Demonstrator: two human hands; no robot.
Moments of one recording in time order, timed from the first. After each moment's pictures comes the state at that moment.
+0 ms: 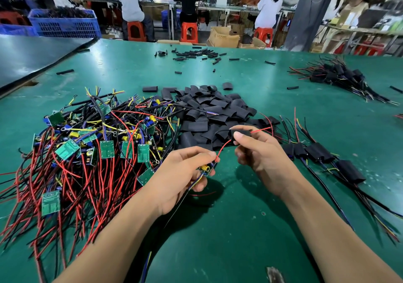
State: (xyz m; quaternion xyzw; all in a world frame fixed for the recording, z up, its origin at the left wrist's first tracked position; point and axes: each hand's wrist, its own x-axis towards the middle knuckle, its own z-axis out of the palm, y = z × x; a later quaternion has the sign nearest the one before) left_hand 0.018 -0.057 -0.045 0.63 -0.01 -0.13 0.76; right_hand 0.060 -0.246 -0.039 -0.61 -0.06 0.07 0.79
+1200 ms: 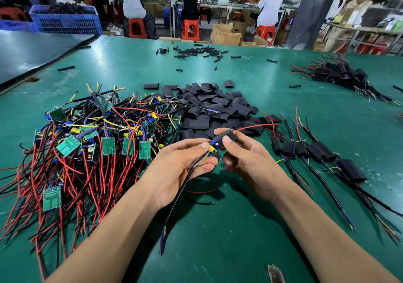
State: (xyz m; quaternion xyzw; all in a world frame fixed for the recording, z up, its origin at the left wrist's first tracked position) left_hand 0.018 -0.053 -0.037 0.50 0.07 -0.10 0.85; right_hand 0.050 -0.228 -0.052 -0.64 -0.11 0.12 0.75
